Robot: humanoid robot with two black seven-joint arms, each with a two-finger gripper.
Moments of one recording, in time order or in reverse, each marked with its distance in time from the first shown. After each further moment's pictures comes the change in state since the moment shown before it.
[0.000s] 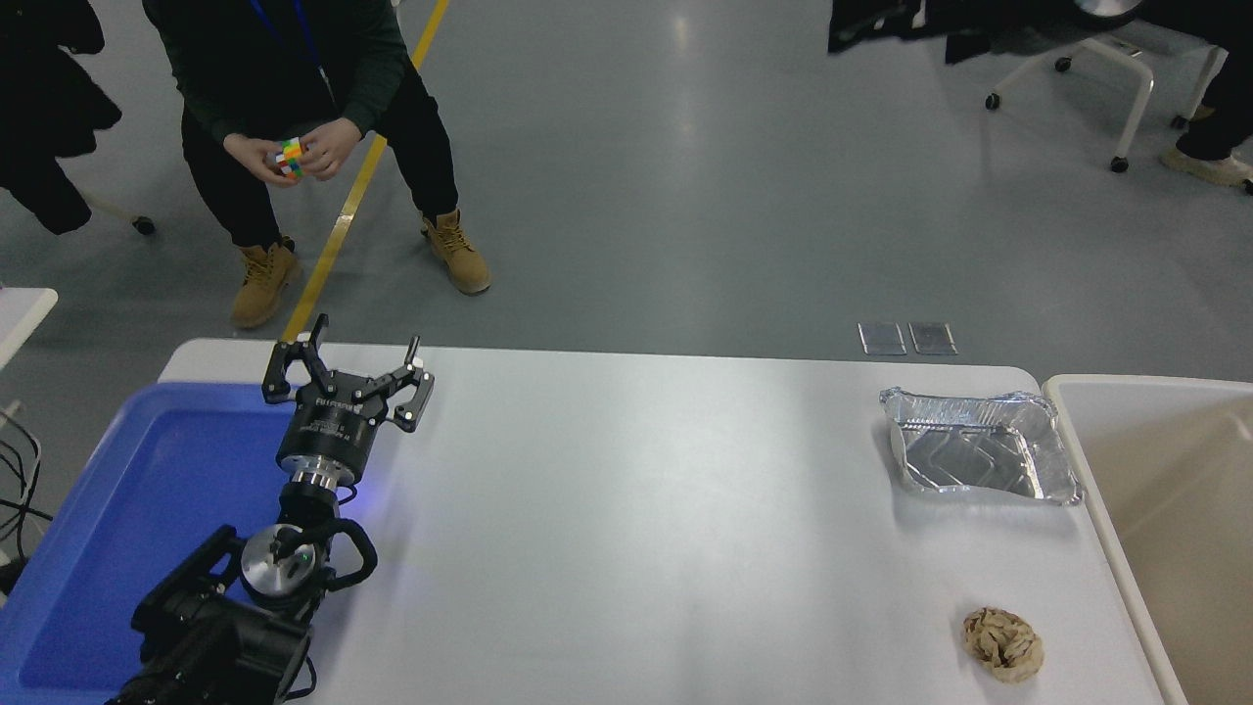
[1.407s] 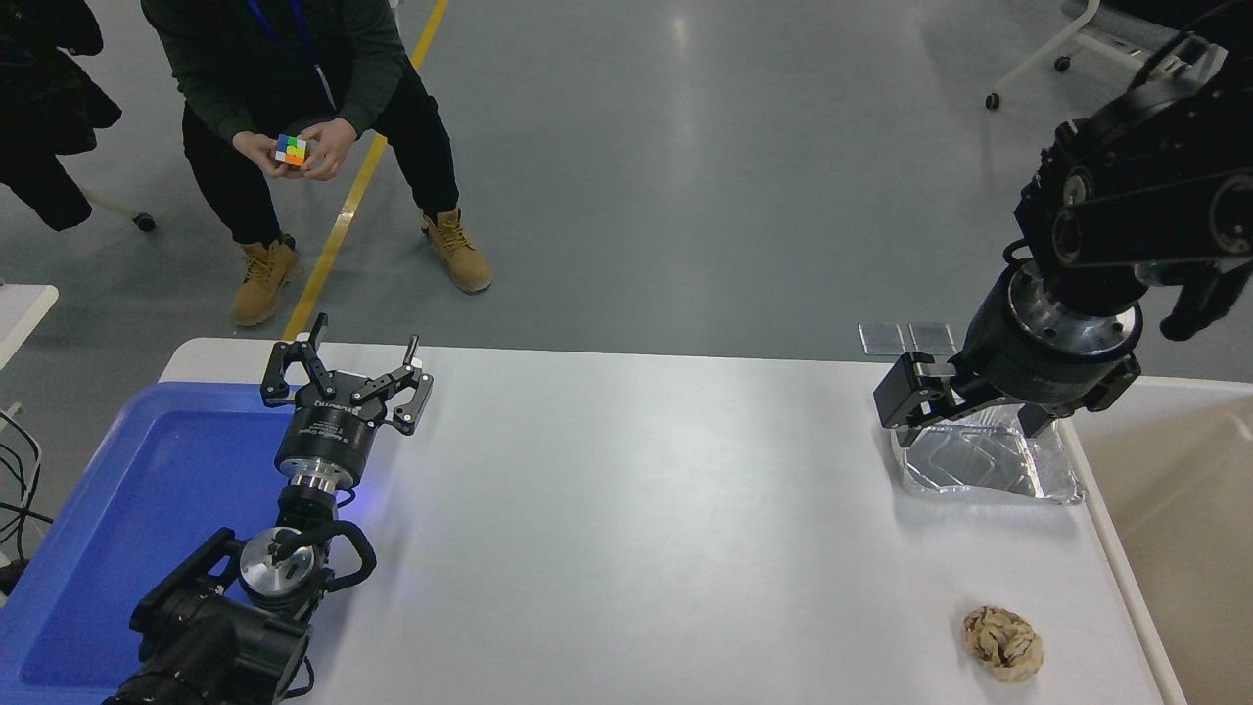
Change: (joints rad) left arm 0.000 0.000 0.000 0.000 0.000 0.001 0.000; right arm -0.085 0.142 -0.240 0.238 0.290 0.159 -0.051
